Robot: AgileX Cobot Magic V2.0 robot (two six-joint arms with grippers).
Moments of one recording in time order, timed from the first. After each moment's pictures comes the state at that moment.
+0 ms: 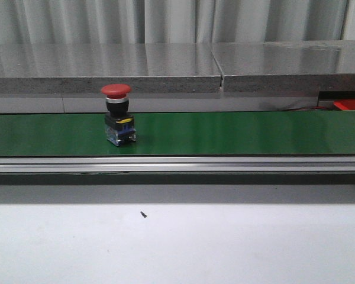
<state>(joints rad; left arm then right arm) -0.26 0.85 -0.85 -0.12 0.58 -0.07 -0.10 0.63 -0.64 -0.02 0.68 -0.03</state>
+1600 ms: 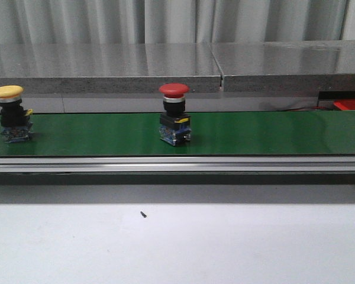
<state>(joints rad) -0.21 0.39 -0.47 -0.11 0.53 -0.09 -0.10 0.63 -0.64 -0.02 0.68 -0.03</state>
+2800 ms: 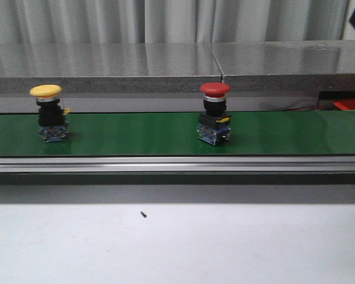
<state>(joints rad) -0.21 0.39 -0.47 -0.11 0.53 -0.09 0.18 1.23 -1.10 0.11 0.84 -0.06</state>
